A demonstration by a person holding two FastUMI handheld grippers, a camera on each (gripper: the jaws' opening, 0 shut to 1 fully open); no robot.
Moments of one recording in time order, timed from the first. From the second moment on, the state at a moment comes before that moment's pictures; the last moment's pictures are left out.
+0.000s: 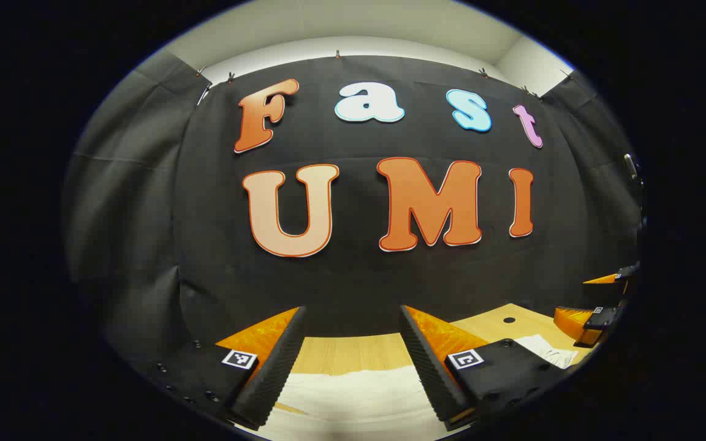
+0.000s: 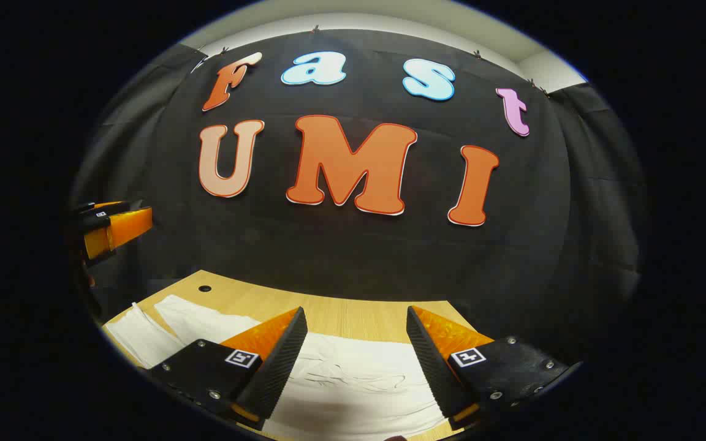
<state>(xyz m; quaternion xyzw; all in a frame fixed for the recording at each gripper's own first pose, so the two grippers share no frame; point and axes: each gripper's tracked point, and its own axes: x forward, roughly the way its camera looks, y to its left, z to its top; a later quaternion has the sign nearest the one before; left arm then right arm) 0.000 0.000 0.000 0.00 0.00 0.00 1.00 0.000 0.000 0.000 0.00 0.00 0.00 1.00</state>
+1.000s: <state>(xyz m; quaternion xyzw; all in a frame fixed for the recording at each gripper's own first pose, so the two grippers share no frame) -0.012 0.053 -0.030 -0.03 0.03 0.00 1.00 -0.009 0.010 -0.011 0.01 0.03 -0.03 1.00</state>
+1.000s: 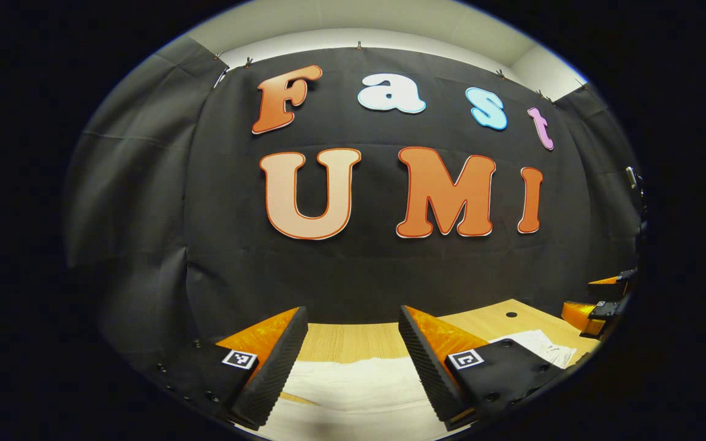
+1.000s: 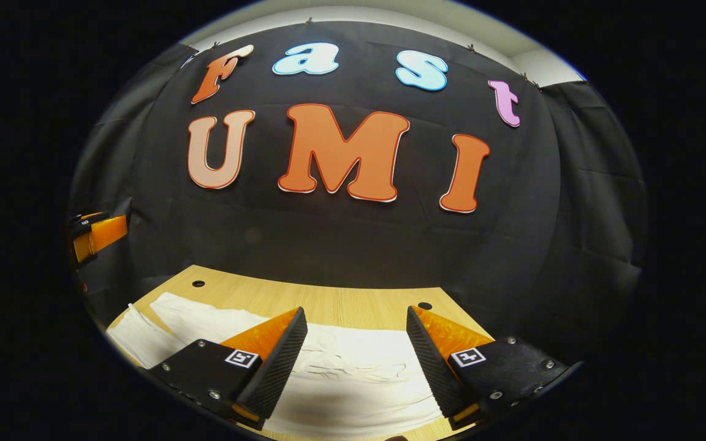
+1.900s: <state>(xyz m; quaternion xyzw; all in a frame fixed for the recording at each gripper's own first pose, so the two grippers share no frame) -0.067 0.171 -0.228 -0.20 0.32 0.08 0.92 -0.032 -0.038 -0.155 0.20 0.25 -0.10 0.94</state>
